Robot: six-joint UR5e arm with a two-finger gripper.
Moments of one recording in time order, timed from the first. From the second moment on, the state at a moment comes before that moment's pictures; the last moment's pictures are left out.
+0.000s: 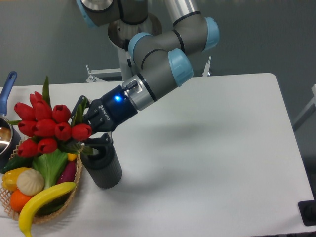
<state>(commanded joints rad) 2.44 -1.83 -1.85 -0.76 0.27 1.21</state>
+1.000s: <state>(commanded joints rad) 2.52 -1.86 -1.95 -0.76 0.35 1.36</state>
